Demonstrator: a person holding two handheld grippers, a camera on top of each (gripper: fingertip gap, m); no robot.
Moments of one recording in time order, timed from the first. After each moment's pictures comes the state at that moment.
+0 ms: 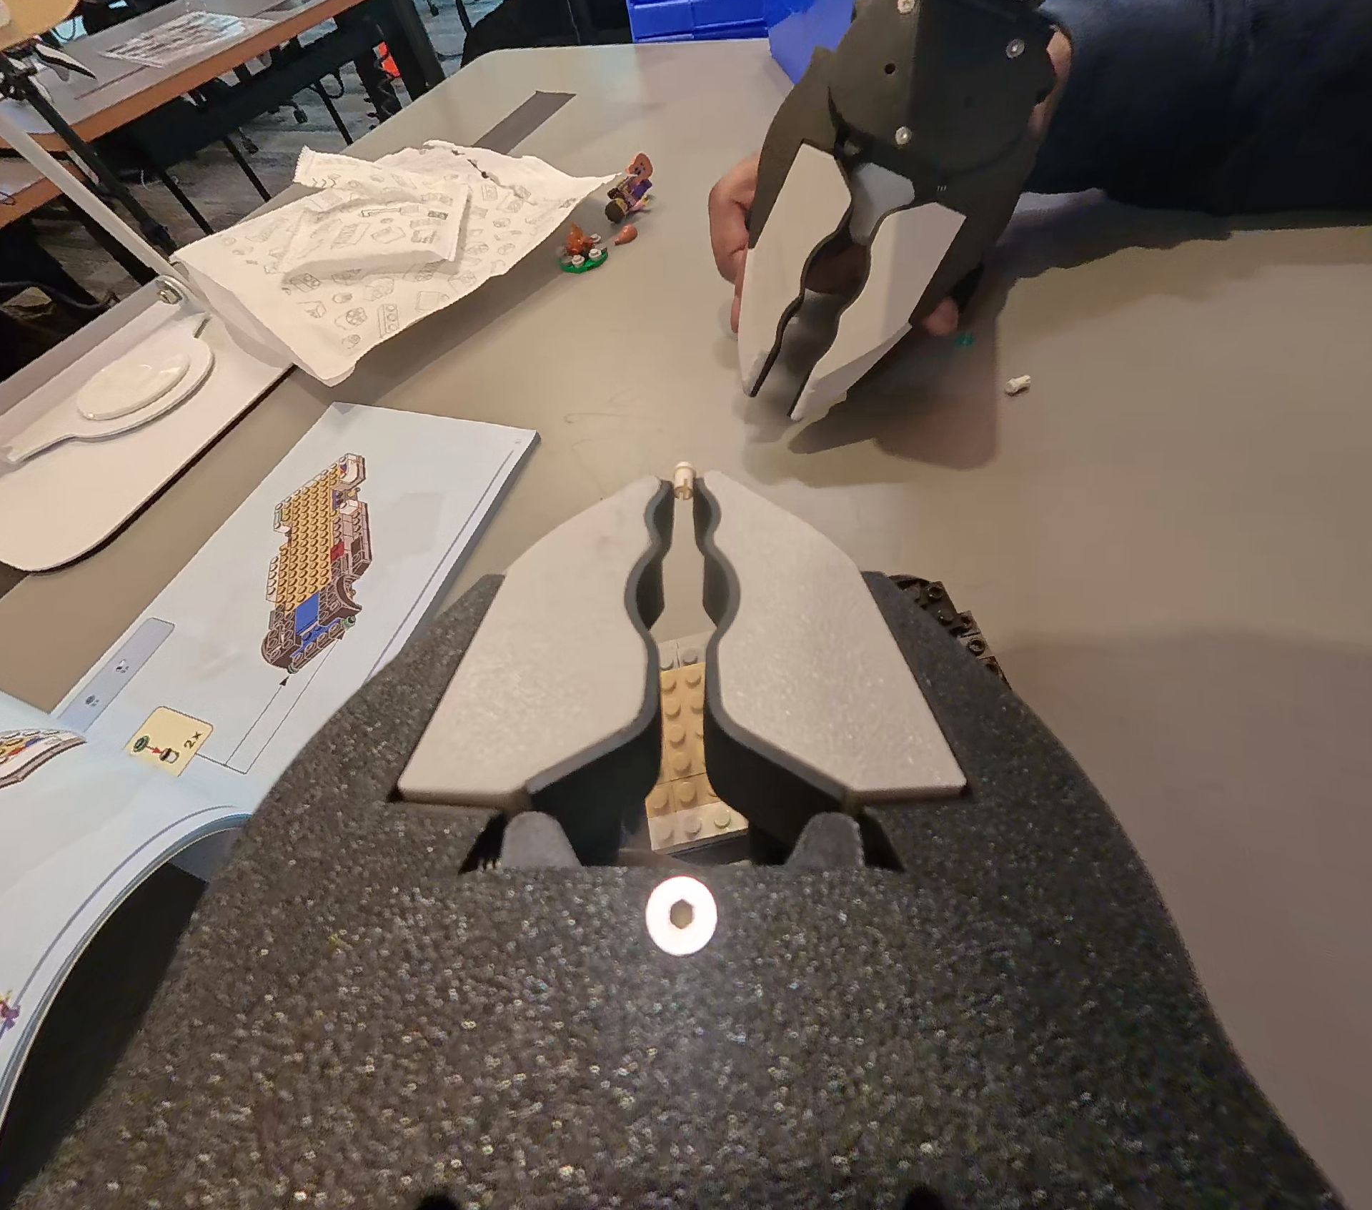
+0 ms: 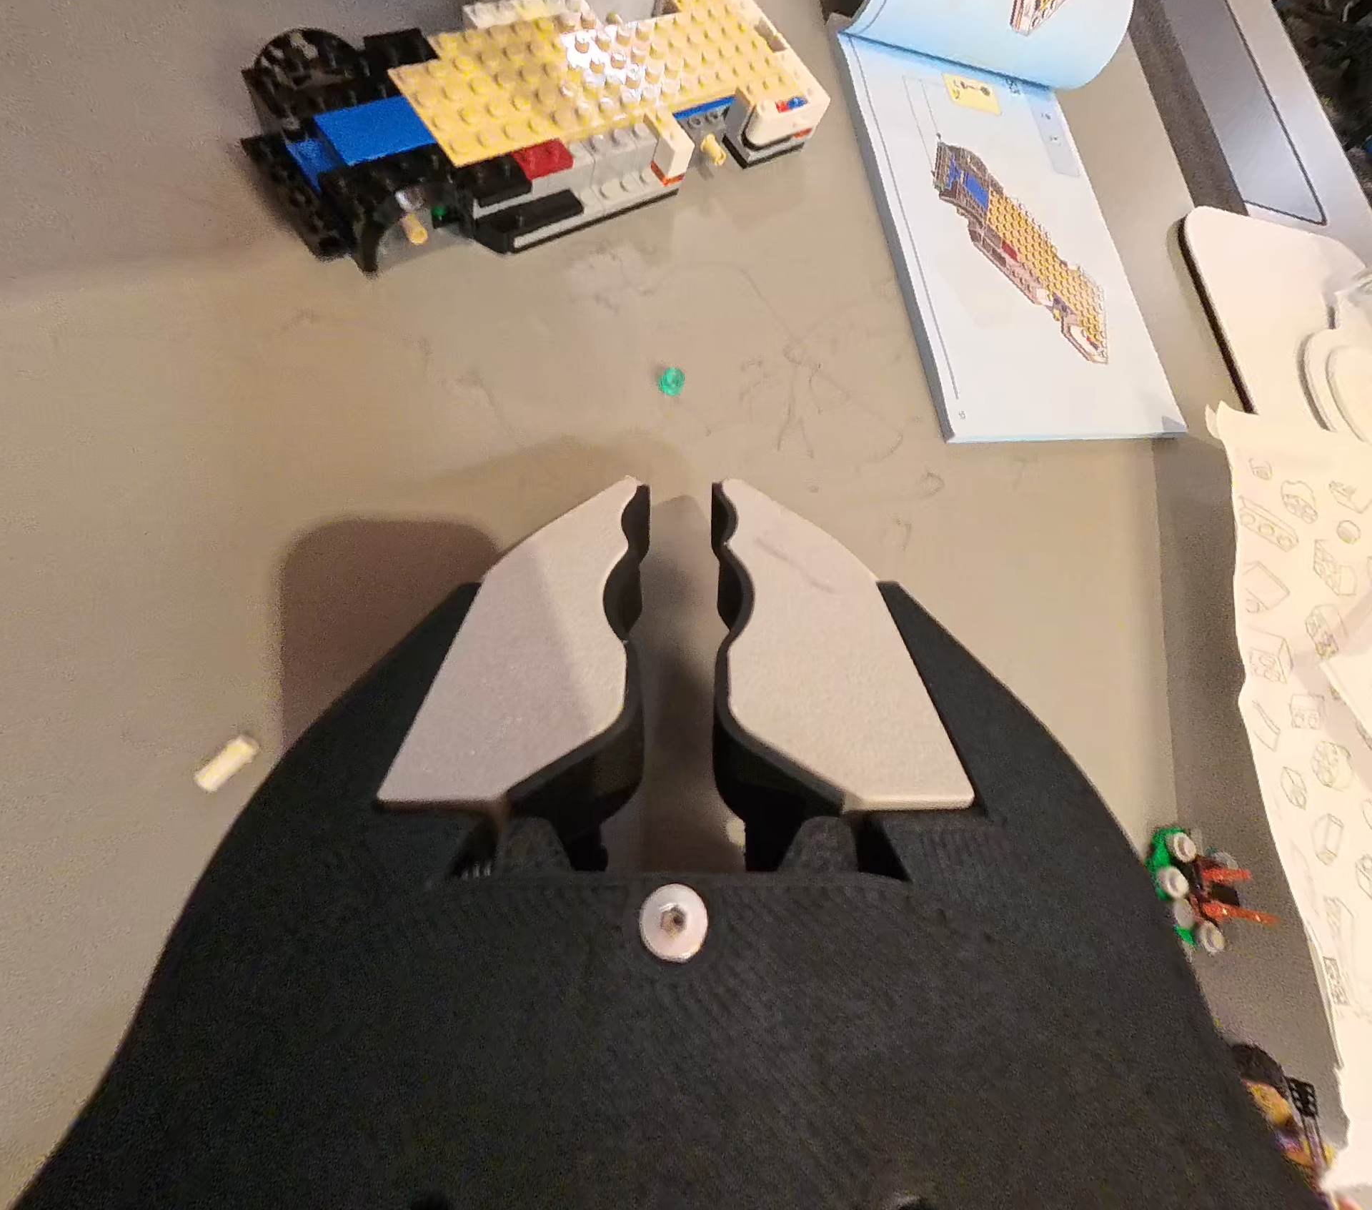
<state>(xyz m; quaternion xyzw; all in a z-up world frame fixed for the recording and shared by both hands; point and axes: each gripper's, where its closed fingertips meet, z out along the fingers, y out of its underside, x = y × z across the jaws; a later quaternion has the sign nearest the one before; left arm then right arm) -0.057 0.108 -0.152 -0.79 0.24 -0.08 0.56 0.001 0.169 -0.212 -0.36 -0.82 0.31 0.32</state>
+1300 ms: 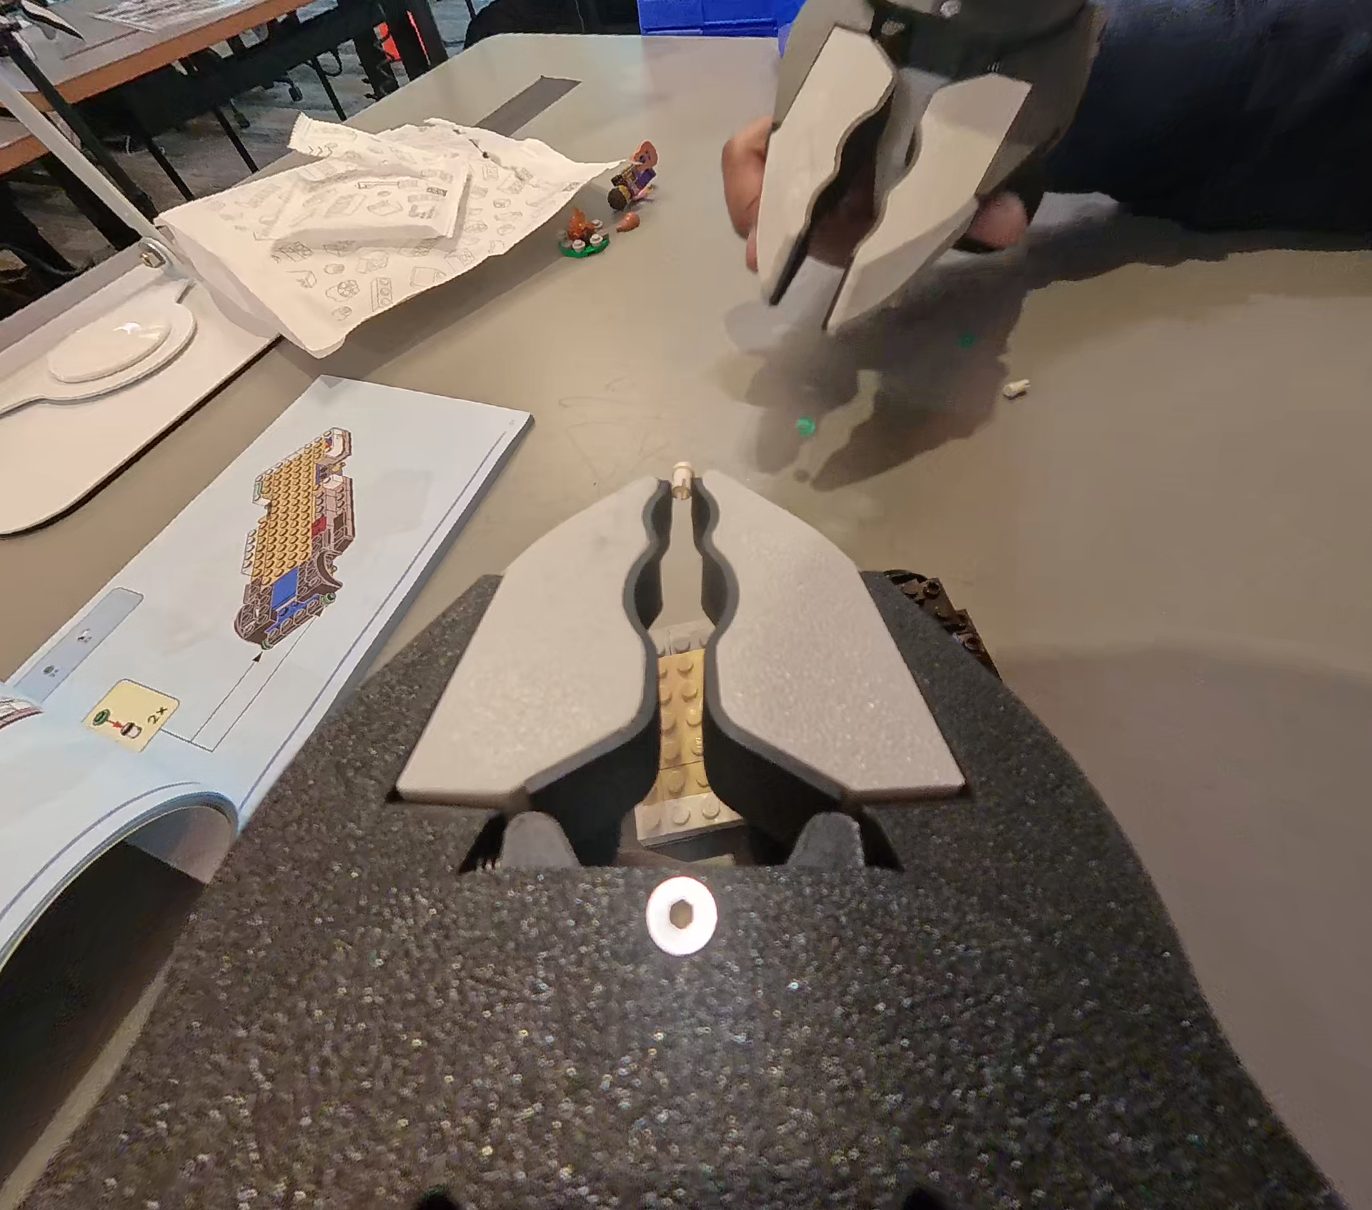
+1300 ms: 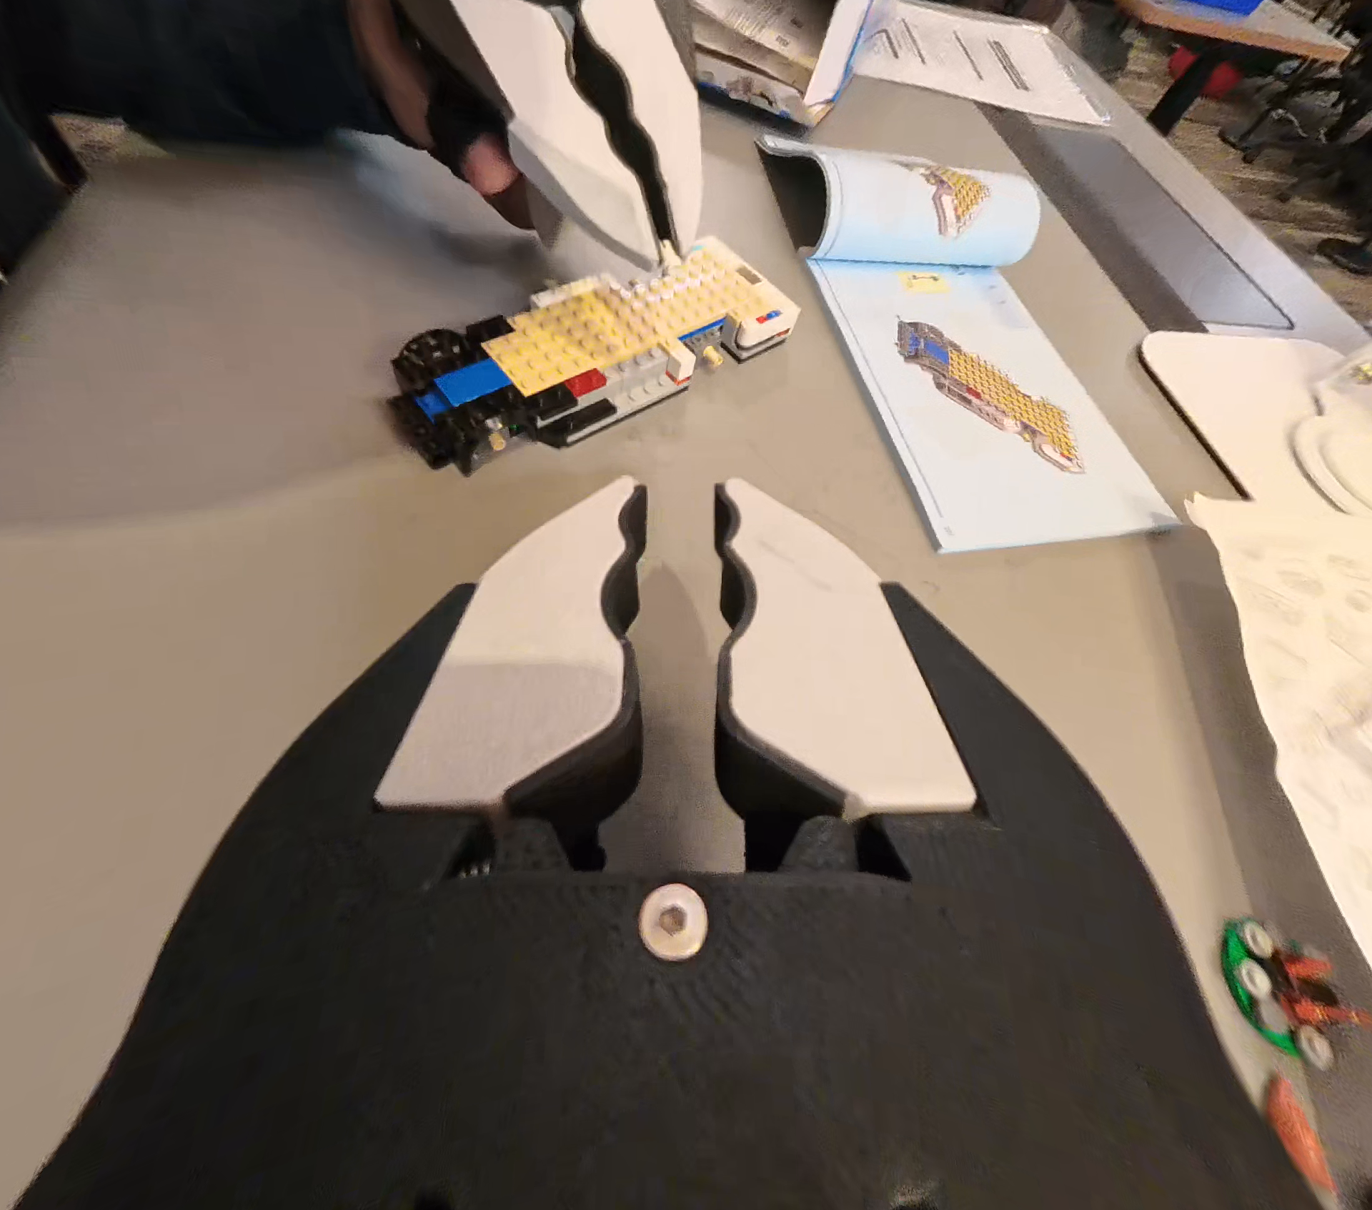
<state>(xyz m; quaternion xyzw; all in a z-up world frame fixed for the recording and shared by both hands) -0.059 0.108 -0.158 -0.79 0.22 -0.10 0.56 0.002 0.153 -0.164 -0.36 -0.76 0.44 0.32</state>
